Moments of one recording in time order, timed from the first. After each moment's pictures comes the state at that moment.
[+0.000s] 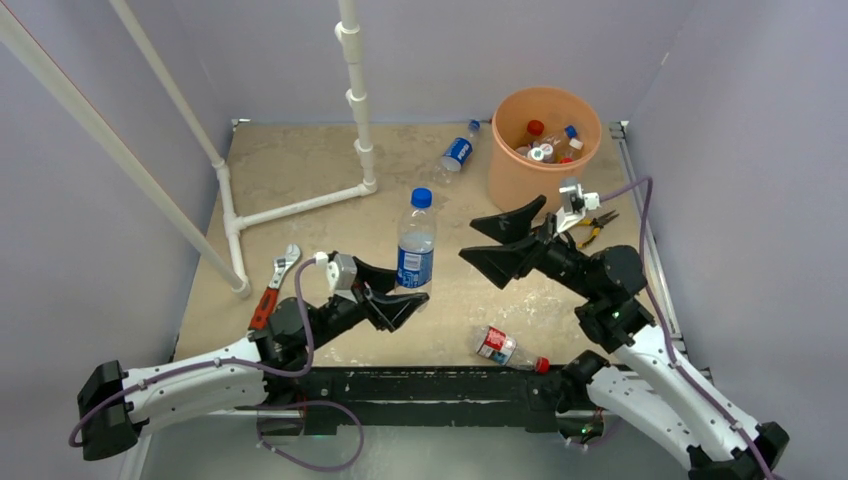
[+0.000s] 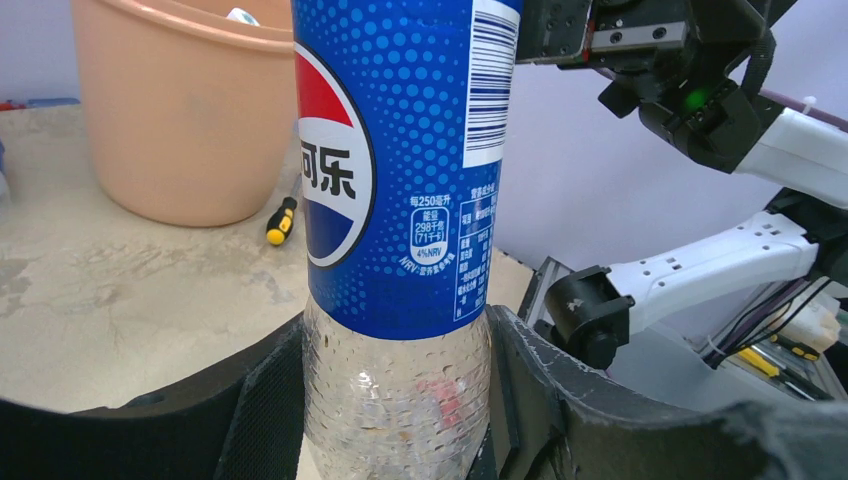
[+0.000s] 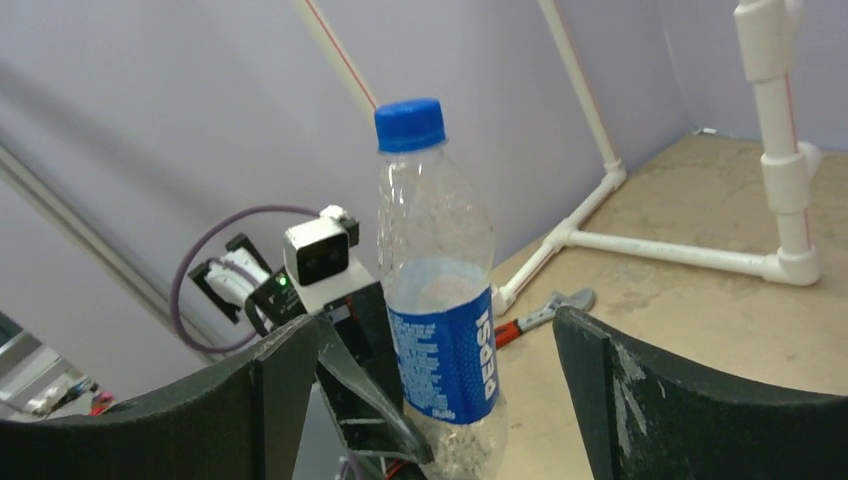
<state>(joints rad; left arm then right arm) -1.10 0.64 0.28 0.61 -0.07 -0.37 0.60 0.68 0.66 0.35 -0.50 0.69</state>
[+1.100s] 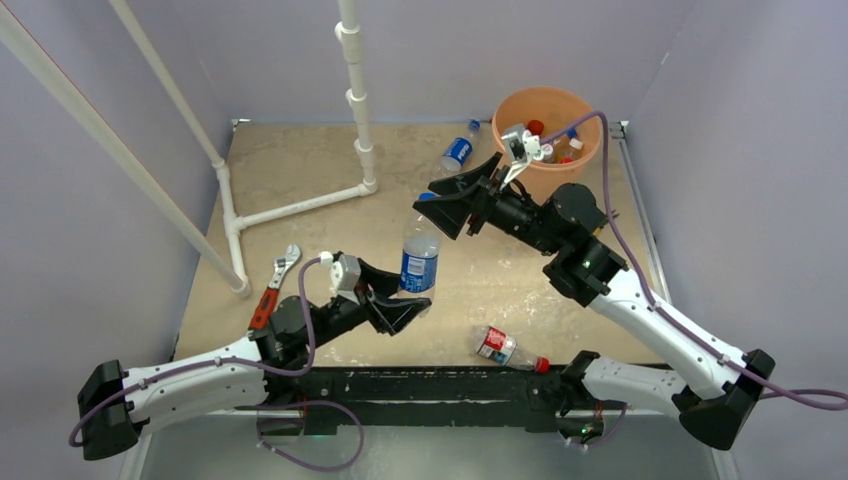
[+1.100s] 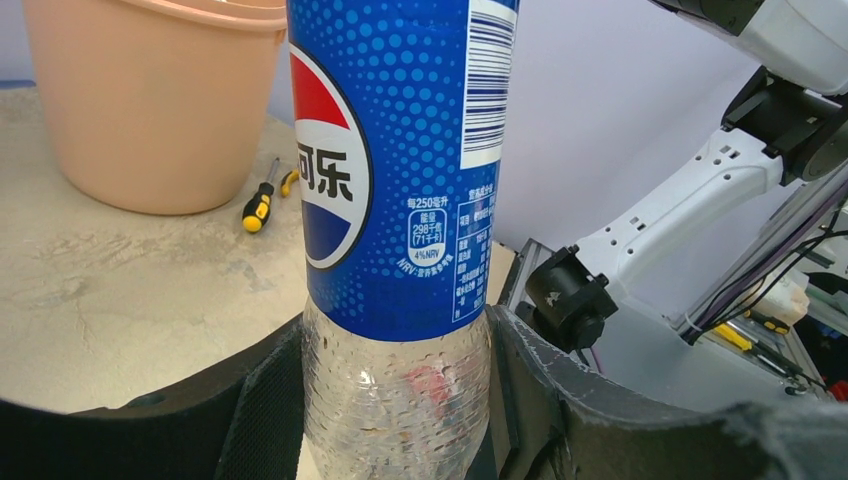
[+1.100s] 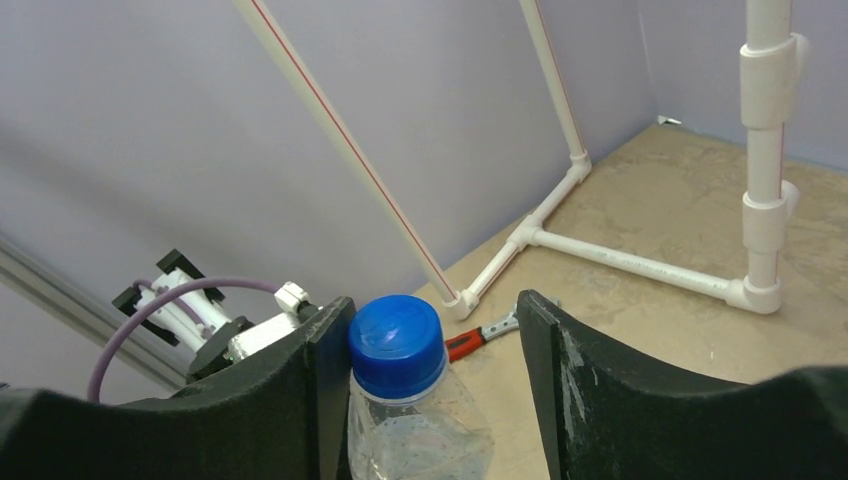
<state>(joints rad) -1.10 0.66 0.29 0.61 0.00 -0.38 0.77 1.04 1.08 0.19 -0.28 0.49</state>
